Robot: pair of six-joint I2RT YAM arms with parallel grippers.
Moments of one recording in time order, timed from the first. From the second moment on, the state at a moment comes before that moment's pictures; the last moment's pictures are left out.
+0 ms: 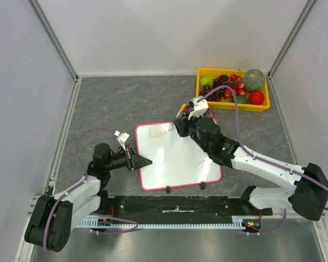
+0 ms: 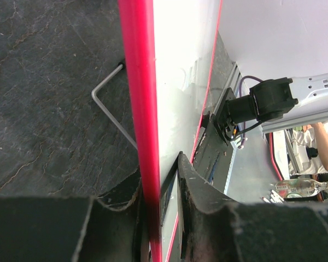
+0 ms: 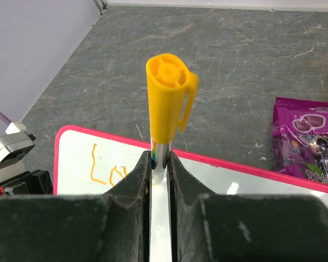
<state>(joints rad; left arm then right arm) -0.26 0.94 0.08 0.56 0.88 -0.67 0.89 1.22 0.84 0.20 0.35 0.38</state>
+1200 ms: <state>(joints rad) -0.26 0.94 0.08 0.56 0.88 -0.67 0.88 1.26 0.87 0.22 0.30 0.39</state>
